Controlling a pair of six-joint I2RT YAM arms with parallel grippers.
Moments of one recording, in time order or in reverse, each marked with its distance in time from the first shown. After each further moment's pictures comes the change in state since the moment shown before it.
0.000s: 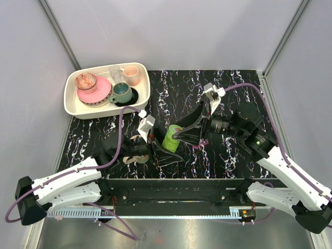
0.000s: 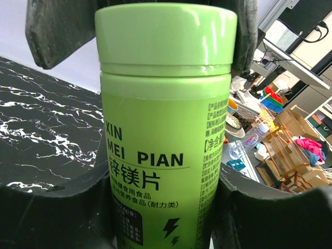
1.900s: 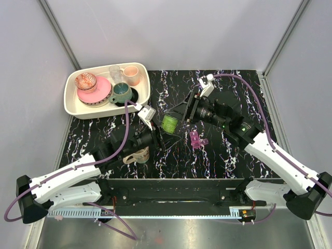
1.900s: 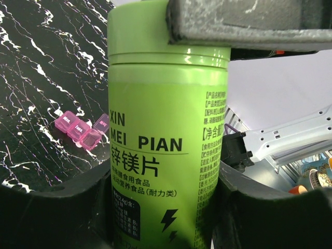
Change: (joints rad) left arm 0.000 0.034 0.125 -0.399 -0.514 0.052; right arm -0.003 0.178 0.104 -0.179 0.400 0.326
